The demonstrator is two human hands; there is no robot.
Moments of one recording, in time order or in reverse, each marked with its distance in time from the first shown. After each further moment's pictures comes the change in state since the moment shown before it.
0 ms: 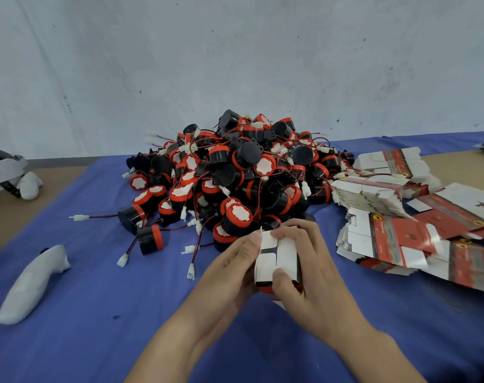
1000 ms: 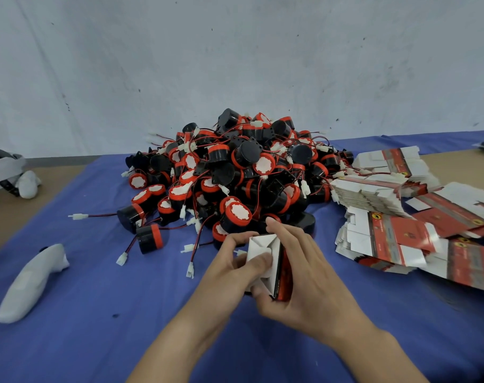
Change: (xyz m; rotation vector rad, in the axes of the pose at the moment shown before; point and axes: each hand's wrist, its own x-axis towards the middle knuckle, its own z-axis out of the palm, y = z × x) left_hand -0.001 -0.006 -0.005 0.131 0.094 -0.010; right_hand -0.003 0.007 0.006 -0.213 -0.006 -0.187
